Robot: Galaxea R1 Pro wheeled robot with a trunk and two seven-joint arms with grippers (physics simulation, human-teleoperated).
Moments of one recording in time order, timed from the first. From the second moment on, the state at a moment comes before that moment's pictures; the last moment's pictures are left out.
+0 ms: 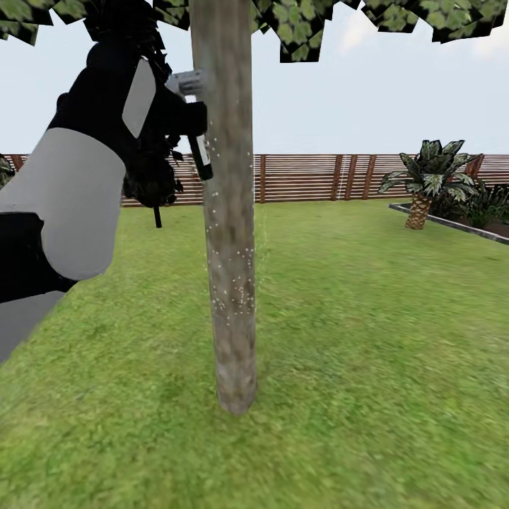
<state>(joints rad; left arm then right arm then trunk) -1.91 -0.14 0.10 -0.53 -0.08 1.00 -0.17 -0.28 -0.21 0.02 0.06 -0.07 -0.27 0.05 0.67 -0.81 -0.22</state>
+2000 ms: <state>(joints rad) -1.92 -0.16 0.10 -0.32 0.02 0.98 -0.15 -0.28 -0.21 0.02 0.06 -0.07 -0.27 0.05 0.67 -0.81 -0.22</state>
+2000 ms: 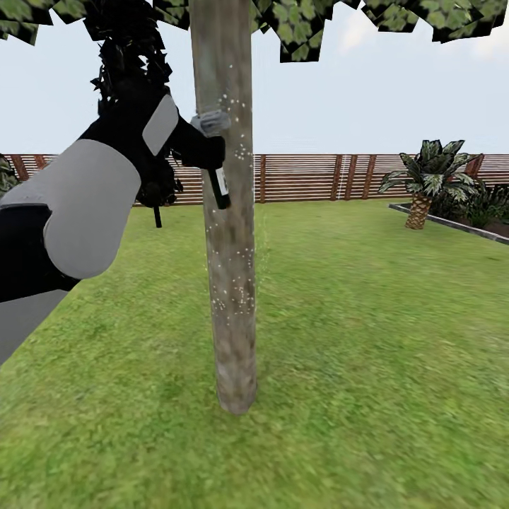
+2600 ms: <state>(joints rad) -1.92 -0.16 0.10 -0.05 0.02 0.85 -0.15 -0.28 -0.21 0.02 0.06 -0.07 -0.27 0.05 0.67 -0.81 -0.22</state>
